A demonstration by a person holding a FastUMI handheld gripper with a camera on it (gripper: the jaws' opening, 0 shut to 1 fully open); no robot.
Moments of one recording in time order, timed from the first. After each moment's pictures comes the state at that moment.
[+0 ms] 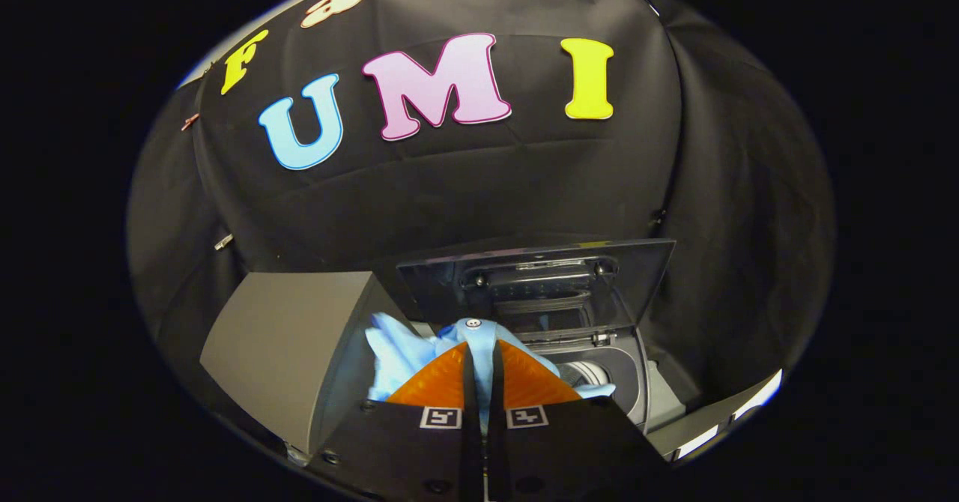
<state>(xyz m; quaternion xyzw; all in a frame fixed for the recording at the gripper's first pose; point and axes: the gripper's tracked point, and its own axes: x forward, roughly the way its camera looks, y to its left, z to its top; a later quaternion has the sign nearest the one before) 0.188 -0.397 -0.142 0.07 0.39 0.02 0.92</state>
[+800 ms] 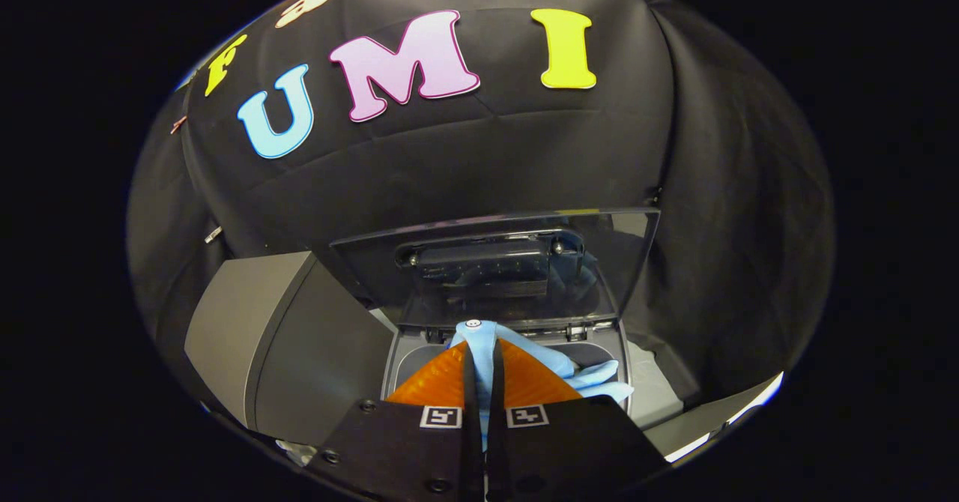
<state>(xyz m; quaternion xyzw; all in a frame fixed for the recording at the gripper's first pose) 0.208 -0.458 -0.188 0.07 0.42 0.02 0.91</state>
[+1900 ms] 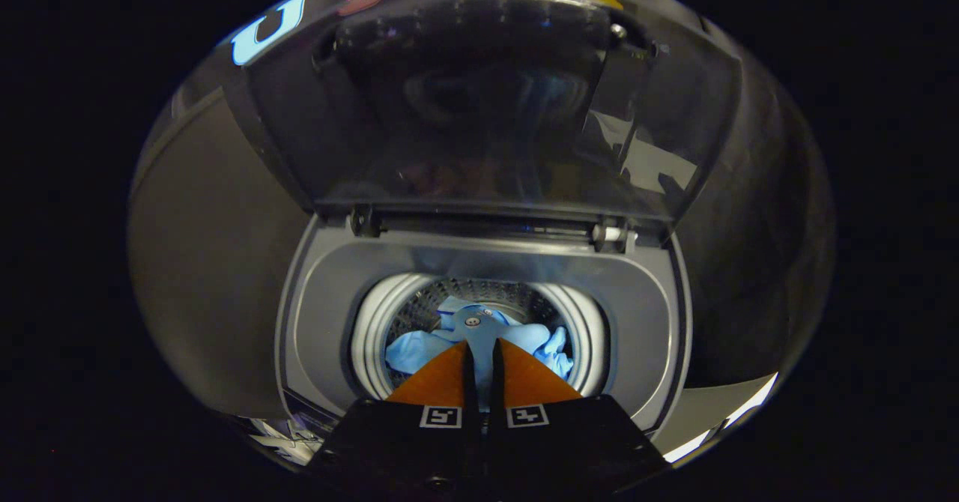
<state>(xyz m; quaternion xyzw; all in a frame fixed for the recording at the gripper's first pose) 0.147 -0.464 -0.400 0.00 0.56 0.01 0.83</state>
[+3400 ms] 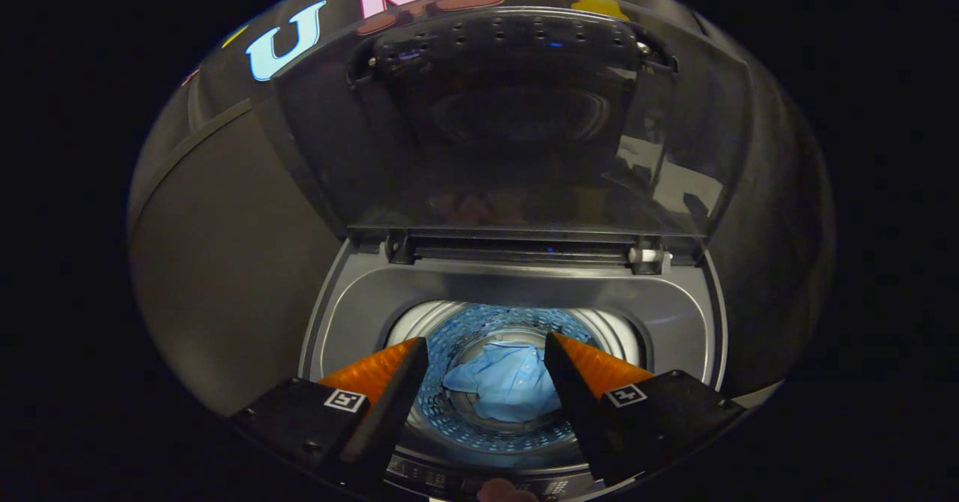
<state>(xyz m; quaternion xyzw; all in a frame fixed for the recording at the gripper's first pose) 0.168 -0.447 -0.392 0.04 0.49 0.04 0.87</state>
